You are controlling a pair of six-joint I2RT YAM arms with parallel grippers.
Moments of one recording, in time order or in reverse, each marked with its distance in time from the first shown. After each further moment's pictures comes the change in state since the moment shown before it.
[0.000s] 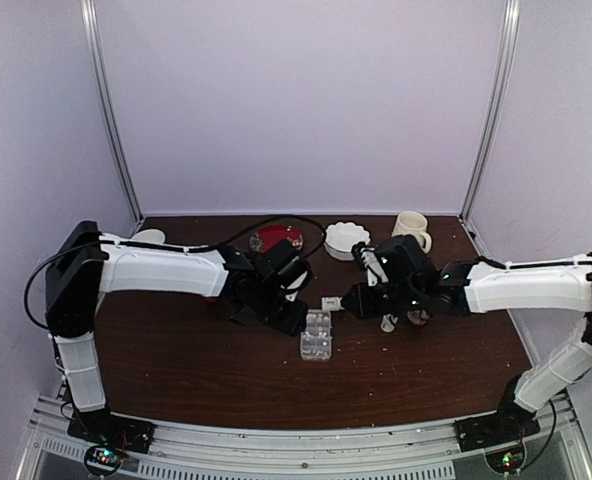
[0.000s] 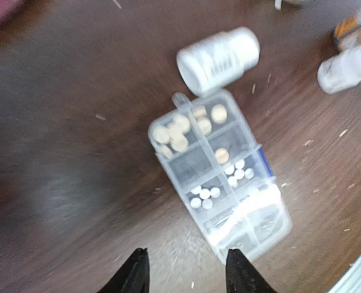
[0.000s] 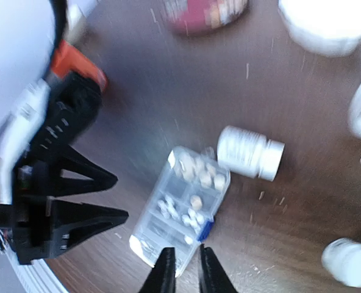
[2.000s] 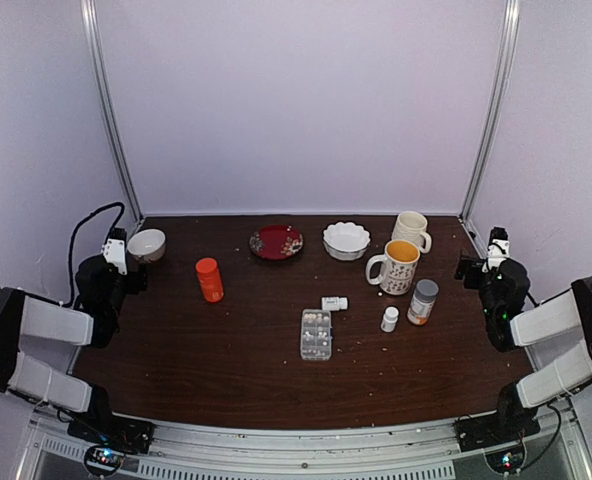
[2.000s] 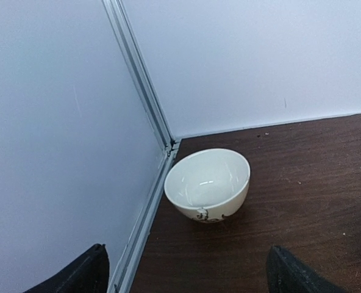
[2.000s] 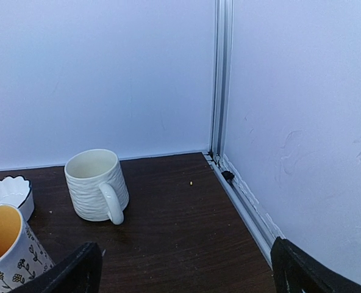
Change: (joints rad) left arm 0.901 -0.670 -1.098 1.359 -0.299 0.690; right arm -0.766 -0.133 -0.640 1.219 0.320 -0.549
